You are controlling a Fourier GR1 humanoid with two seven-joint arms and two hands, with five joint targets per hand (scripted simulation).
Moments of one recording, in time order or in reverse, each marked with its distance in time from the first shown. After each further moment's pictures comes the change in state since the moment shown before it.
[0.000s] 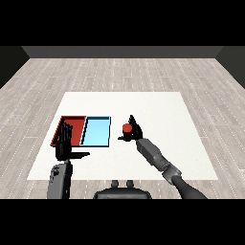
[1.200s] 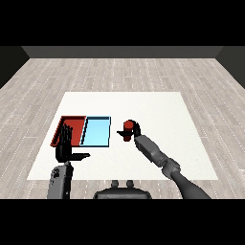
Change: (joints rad) left arm 0.029 -0.011 -0.006 -0.011 -0.013 0.008 -0.014; right arm -0.115 -0.005 0.246 0.088 -0.104 -0.409 0.224
